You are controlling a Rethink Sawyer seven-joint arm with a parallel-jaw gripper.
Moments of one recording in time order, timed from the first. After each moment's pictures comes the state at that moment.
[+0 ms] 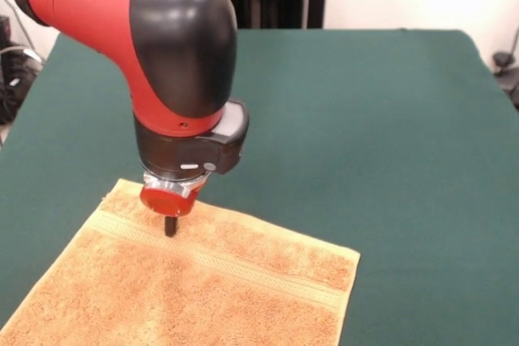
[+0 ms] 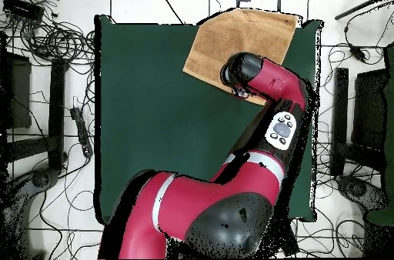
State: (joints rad) arm -0.10 0.02 -0.53 0.90 0.49 0.86 3.02
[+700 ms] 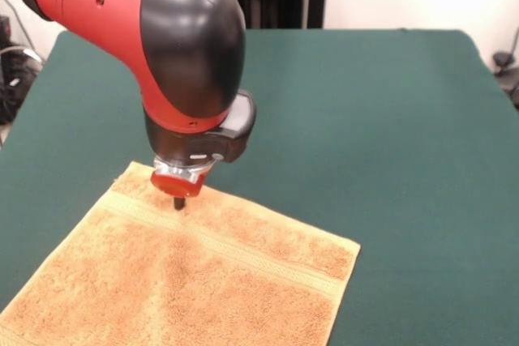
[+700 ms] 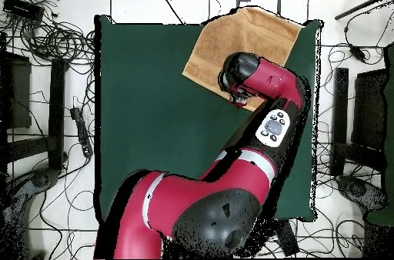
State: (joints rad) arm -0.07 0.06 -0.62 0.88 0.50 1.01 3.02
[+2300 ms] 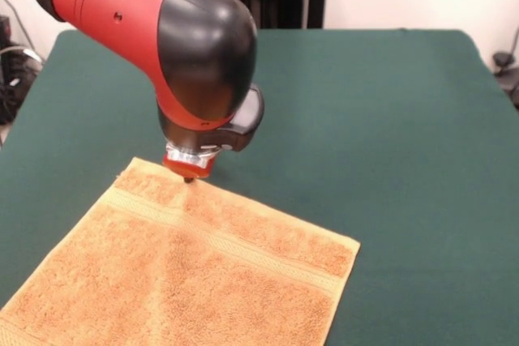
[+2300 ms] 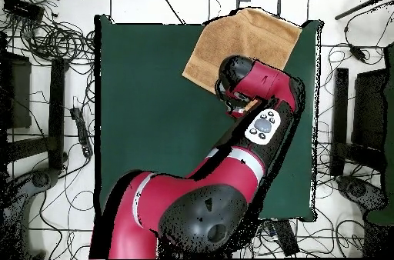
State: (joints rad) arm -0.04 0.10 -0.69 0.89 0.50 1.14 3.02
